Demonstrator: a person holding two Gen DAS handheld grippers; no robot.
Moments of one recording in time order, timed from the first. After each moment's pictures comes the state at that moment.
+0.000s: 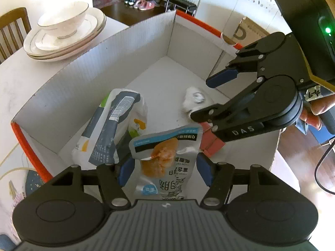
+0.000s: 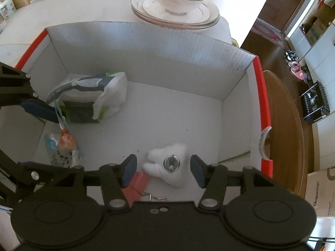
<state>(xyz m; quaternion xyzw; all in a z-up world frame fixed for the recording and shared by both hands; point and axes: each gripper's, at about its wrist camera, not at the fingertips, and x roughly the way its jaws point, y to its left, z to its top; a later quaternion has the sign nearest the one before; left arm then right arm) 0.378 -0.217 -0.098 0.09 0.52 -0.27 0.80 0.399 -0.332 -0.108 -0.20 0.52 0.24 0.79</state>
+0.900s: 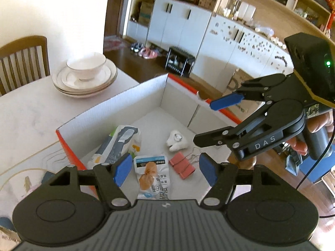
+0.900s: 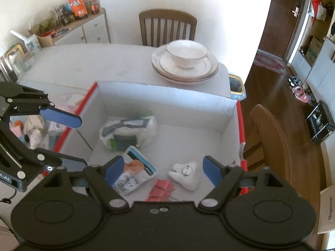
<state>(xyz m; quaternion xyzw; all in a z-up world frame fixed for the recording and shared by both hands) 0.307 -0.179 -0.017 0.01 0.40 -0.27 0.88 0.341 -0.356 -0.016 -0.13 0.43 0.29 0.84</state>
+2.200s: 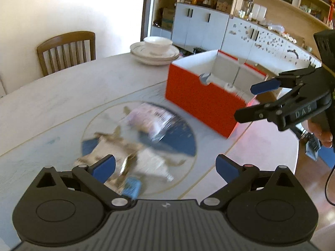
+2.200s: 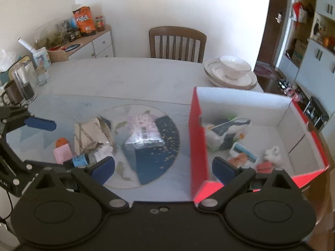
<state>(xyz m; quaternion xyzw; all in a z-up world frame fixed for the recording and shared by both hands) 0.170 0.055 -0.044 0.05 0.38 -0.22 0.90 0.187 -0.175 -0.027 -0.08 0.40 0.23 0.89</state>
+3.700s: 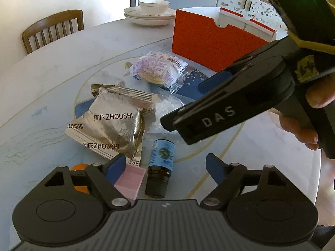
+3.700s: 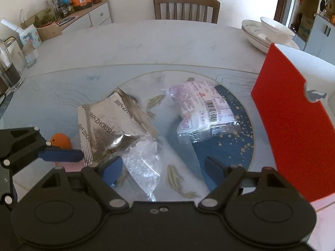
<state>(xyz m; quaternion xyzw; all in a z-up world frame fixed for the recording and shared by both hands) 0.192 0.075 -0.131 0.10 0.42 -0.25 0.86 0.228 -0.052 -0.124 -0.07 0.47 0.21 0.85</state>
